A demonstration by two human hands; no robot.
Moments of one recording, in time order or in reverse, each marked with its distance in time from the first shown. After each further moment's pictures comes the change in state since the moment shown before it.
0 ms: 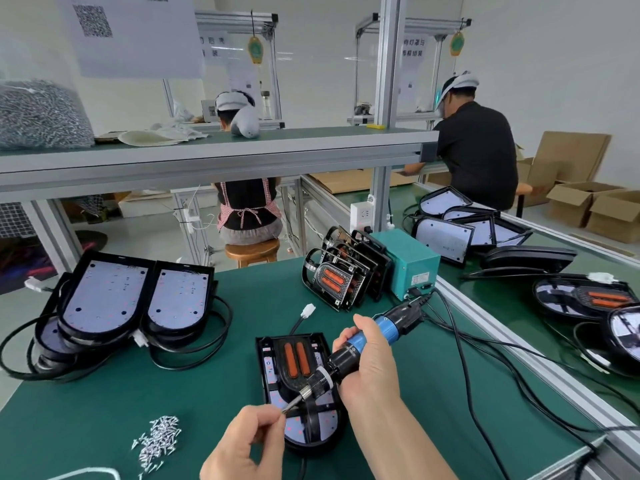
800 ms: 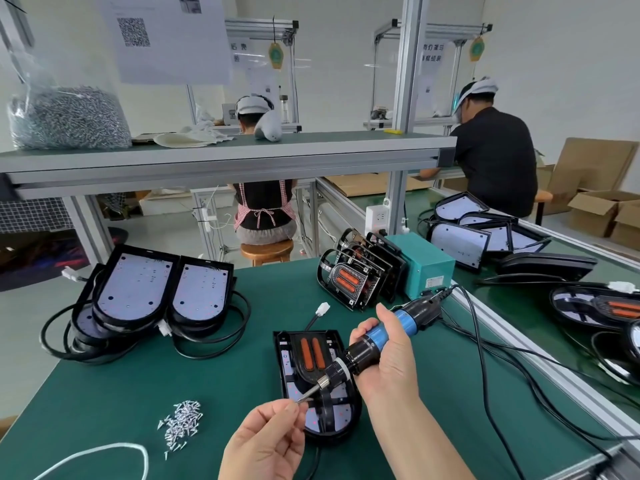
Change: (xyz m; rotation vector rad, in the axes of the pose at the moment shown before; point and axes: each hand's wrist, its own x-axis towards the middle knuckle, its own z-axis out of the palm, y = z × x) left_hand 0.011 0.019 -0.012 -1.043 -0.077 -1.138; right_hand -0.006 -0.007 0.000 0.111 -0.115 -0.006
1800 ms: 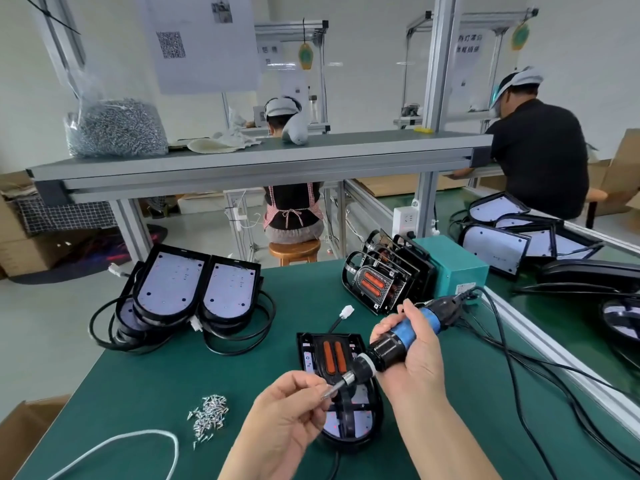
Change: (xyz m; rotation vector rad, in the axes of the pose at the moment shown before) left_hand 0.017 0.027 0.015 0.225 -0.165 0.001; right_hand 0.008 -0.008 0.011 0.061 -0.081 0.113
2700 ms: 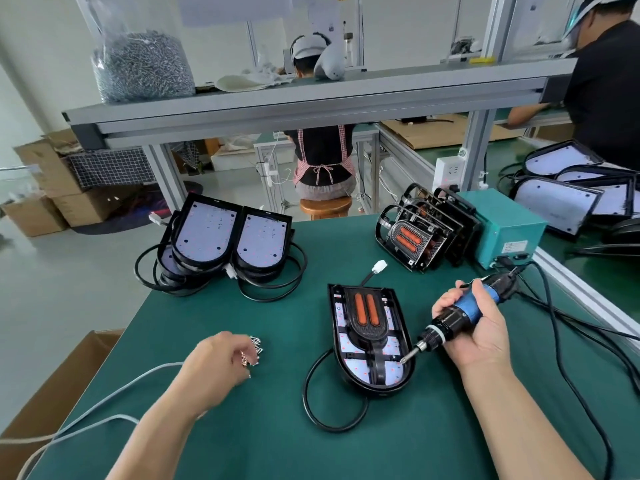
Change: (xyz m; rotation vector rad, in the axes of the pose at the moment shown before) left_hand 0.009 0.048 -0.132 1.629 0.281 0.182; right_hand 0.053 -0.035 -0.075 -0.030 -0.066 -0.012
